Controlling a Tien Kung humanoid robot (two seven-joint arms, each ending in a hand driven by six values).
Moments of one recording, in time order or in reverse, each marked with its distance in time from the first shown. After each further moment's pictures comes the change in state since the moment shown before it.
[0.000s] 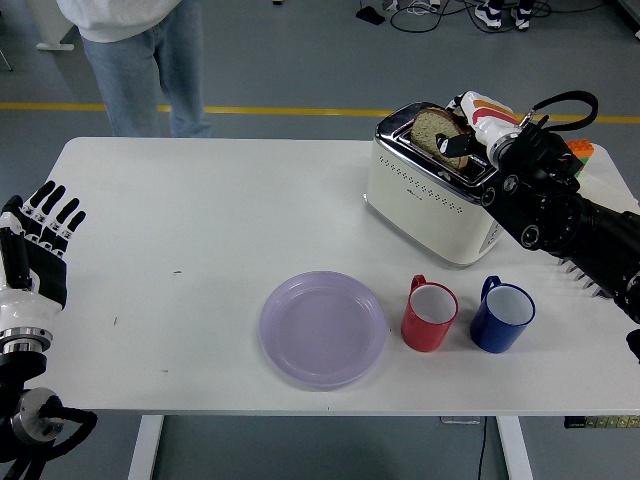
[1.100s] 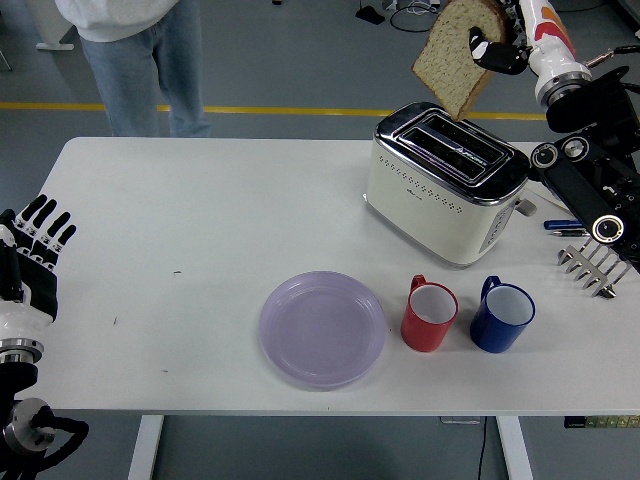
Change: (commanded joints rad) left arm 0.031 0.006 -0.017 0.017 0.013 0.003 0.009; right arm -0.220 -0.203 0.714 0.690 -0.268 -0.040 -0.152
